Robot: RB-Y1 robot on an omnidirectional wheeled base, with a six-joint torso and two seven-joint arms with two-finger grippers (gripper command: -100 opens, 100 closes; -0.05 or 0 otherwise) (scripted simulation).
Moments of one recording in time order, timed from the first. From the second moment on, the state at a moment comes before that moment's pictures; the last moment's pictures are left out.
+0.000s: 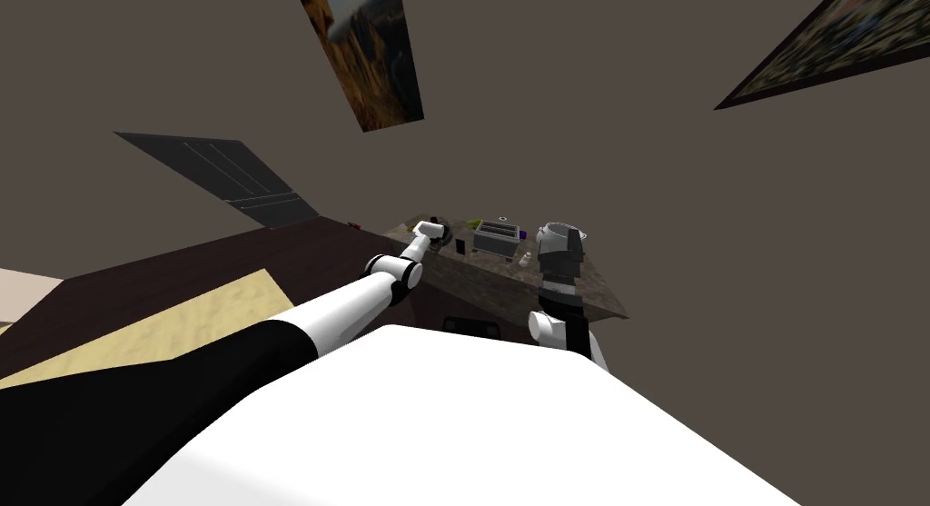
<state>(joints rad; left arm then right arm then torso) -0.95 0.25 0.09 -0.71 0.03 1.33 -0.18 0.49 0.04 0.07 -2.25 0.07 -0.40 -0.11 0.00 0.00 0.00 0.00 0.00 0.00</state>
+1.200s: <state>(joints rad) -1.24 0.29 0.12 -0.47 0.03 1.59 -0.21 0.49 0.04 0.07 -2.25 0.07 -0.40 -0.11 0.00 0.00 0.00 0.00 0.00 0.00</state>
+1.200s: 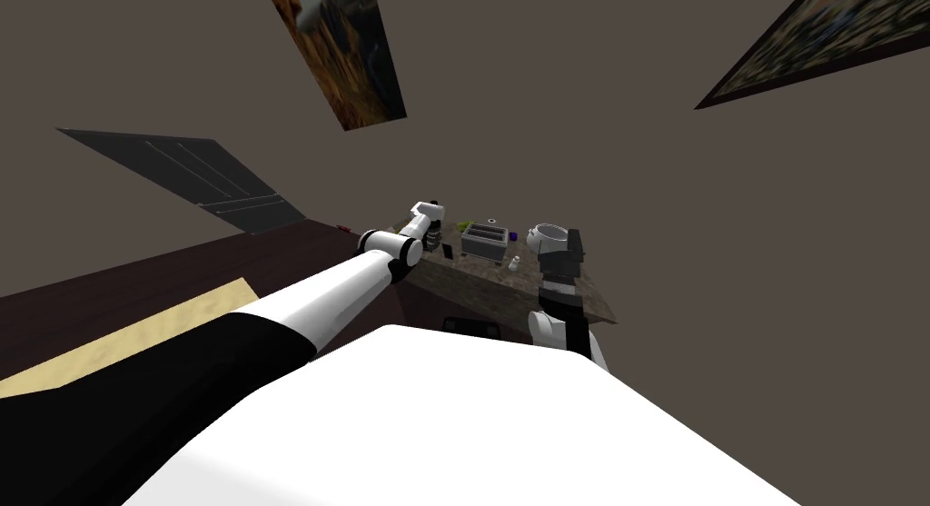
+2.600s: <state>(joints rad) -1.32 0.30 0.13 -0.36 0.04 1.61 -0.22 0.49 0.04 0.07 -2.25 0.07 -0.40 -0.11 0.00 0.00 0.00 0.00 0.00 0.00</state>
